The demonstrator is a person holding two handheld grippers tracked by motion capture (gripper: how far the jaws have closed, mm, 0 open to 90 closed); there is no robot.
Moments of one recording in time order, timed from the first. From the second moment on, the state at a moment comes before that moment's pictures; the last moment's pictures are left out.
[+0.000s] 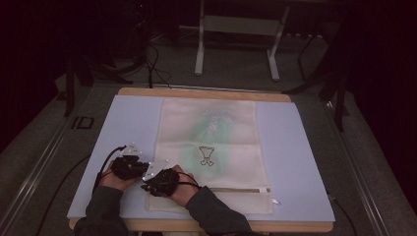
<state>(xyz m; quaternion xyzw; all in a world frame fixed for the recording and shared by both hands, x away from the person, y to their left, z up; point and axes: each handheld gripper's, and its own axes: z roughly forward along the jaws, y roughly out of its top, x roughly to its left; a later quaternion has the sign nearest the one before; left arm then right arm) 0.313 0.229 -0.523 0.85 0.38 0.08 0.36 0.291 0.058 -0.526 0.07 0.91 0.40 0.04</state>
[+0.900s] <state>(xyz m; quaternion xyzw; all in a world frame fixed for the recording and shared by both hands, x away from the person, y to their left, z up) 0.312 0.237 -0.519 0.83 0.39 0.10 0.38 0.295 0.065 -0.531 0.08 0.91 0.41 0.04</state>
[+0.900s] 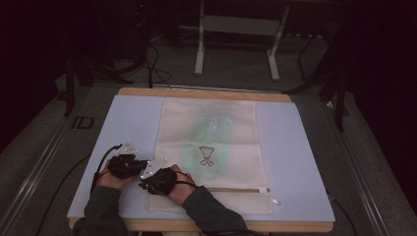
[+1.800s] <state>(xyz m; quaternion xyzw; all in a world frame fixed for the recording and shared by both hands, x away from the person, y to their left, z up) 0.312 0.236 -0.519 0.83 0.39 0.10 0.38 0.299 0.077 -0.534 0.08 0.92 0.37 0.04</state>
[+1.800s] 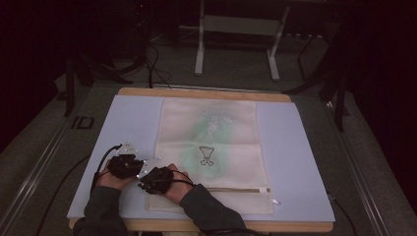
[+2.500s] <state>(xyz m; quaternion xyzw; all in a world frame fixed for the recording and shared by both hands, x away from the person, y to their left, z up) 0.312 0.236 -0.520 0.84 0.39 0.10 0.37 0.292 0.049 -0.518 0.08 0.91 0.41 0.03</state>
